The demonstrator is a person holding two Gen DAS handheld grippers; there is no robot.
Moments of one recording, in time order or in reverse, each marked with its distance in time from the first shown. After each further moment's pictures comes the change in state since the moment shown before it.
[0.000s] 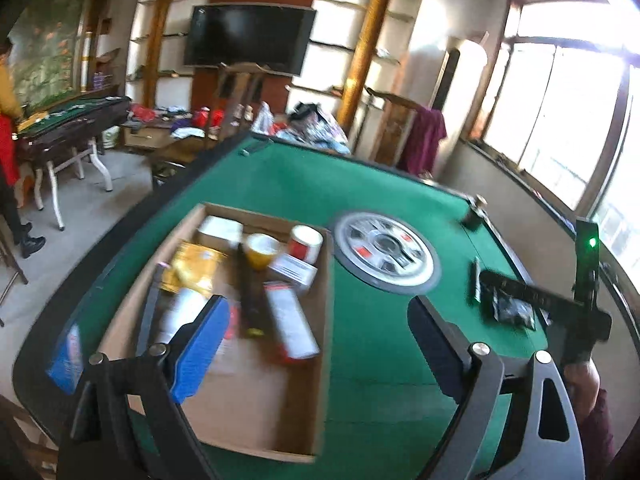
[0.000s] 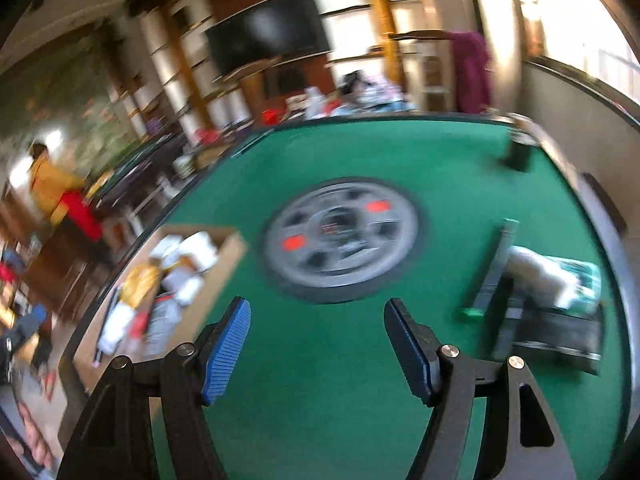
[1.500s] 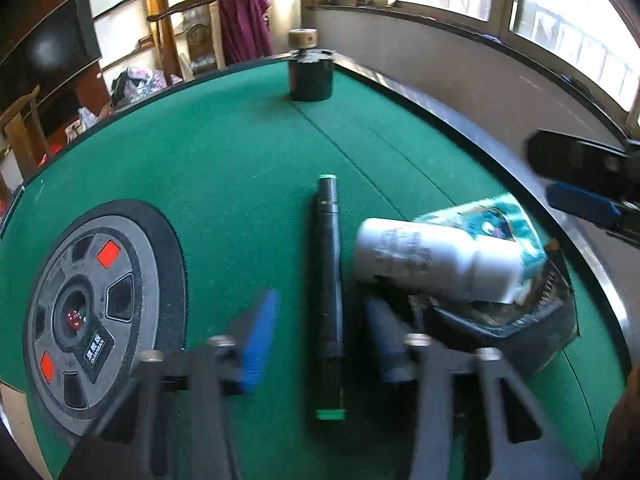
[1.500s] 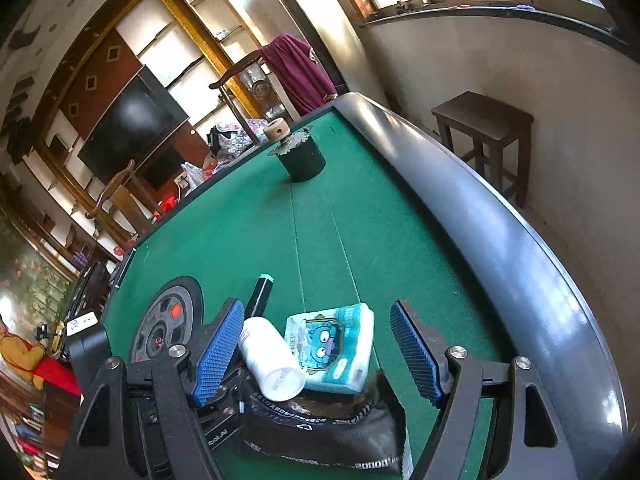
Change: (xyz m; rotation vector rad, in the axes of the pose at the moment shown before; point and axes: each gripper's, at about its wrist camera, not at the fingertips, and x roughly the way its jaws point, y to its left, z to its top) left arm 0.296 -0.290 -0.027 0.578 0.331 -0.220; right arm -0.020 -0.228 0.018 0.471 -0.107 -0.166
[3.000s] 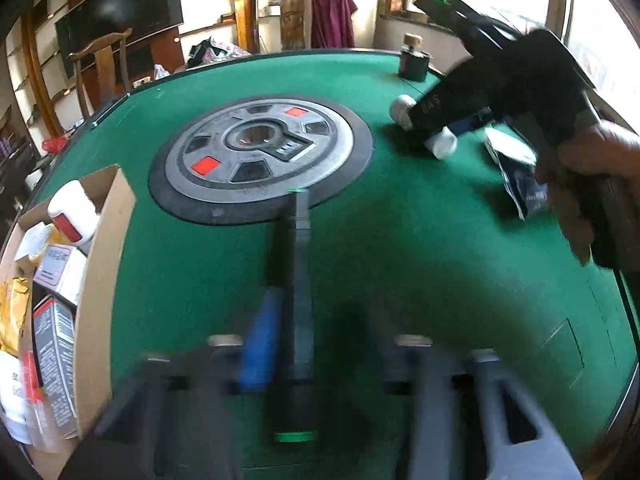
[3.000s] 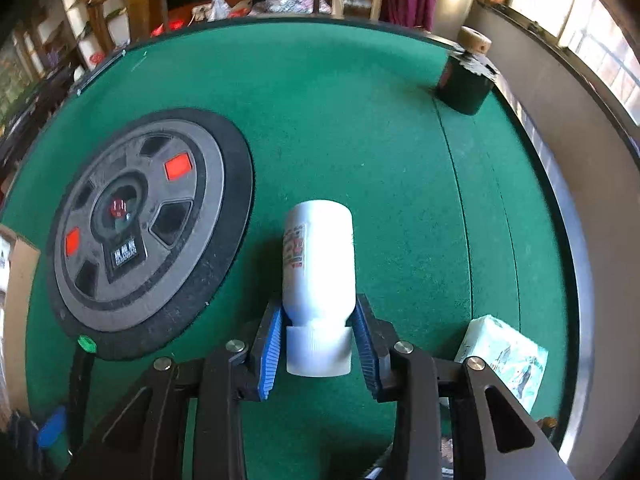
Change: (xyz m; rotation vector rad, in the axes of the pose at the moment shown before) left arm -0.103 0.090 -0.145 -0.229 -0.022 0.109; right arm 0.132 0.150 -0.058 -0.510 0.396 -0.259
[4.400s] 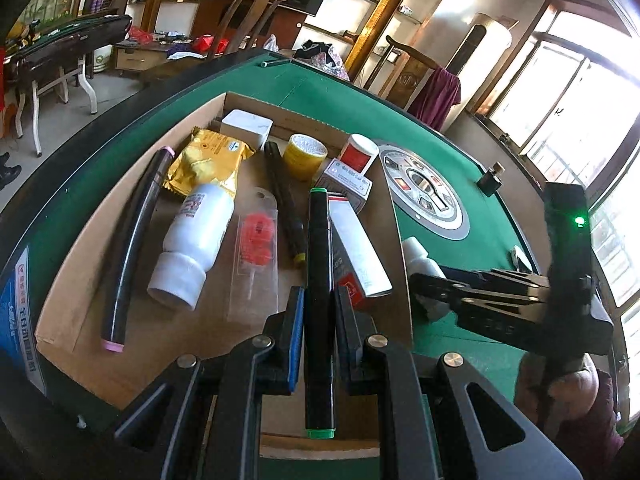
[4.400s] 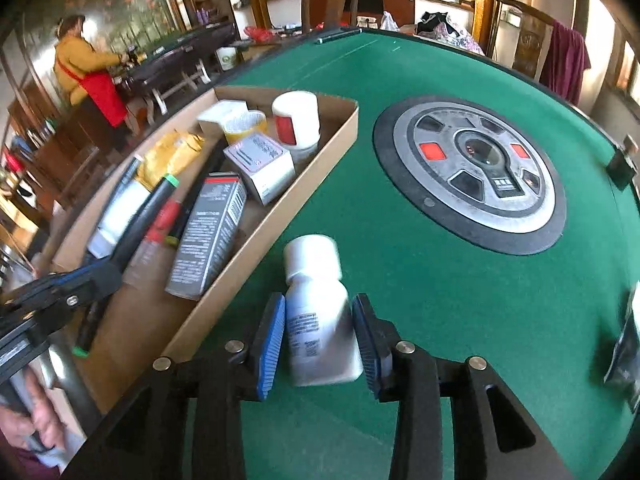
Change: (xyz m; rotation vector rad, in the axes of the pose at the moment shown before) left arm -0.130 0.185 -0.106 -0.505 -0.126 -0.068; right arm -0.067 0.206 -0.127 -0.371 -0.088 0.335
